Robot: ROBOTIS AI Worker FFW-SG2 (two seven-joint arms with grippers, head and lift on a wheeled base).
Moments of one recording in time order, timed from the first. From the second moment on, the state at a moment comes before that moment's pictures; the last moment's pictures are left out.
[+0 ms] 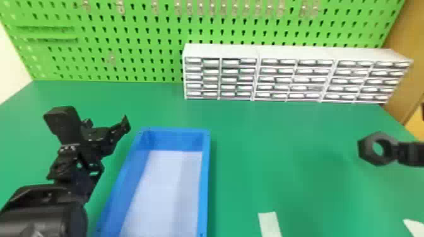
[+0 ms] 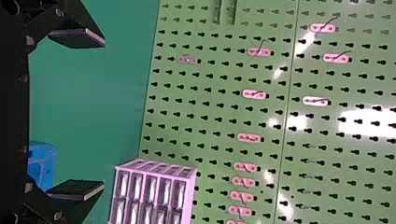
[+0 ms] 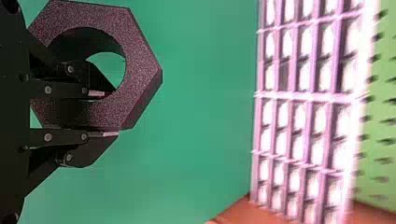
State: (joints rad) left arm -0.04 0.10 0.09 -1.72 0.22 0.24 -0.02; right arm -0.32 -0.24 -0.38 -1.62 0.37 0.99 0.55
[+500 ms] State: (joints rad) left arm -0.03 0.10 0.10 -1.72 0.21 0.24 -0.02; right arm -0.29 -0.19 -0.35 -1.68 0.16 0.65 0.51
